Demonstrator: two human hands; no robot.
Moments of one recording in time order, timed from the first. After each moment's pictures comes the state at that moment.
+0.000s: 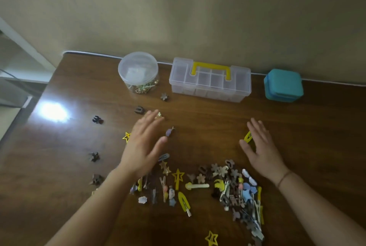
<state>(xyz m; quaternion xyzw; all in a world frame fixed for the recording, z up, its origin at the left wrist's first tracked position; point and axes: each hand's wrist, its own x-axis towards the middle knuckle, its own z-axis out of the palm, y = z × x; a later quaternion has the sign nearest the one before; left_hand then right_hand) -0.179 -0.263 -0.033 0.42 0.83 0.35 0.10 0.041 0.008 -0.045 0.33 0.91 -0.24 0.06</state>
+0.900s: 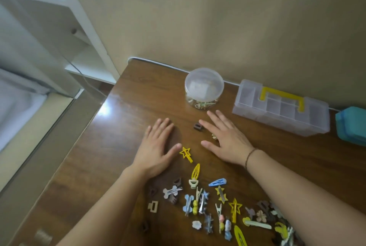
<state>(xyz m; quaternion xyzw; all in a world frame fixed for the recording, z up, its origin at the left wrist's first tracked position) -0.279 -0.352 -0.067 0.35 0.90 0.24 0.12 -0.190 -0.106 -0.035 0.03 0.98 -0.17 0.13</state>
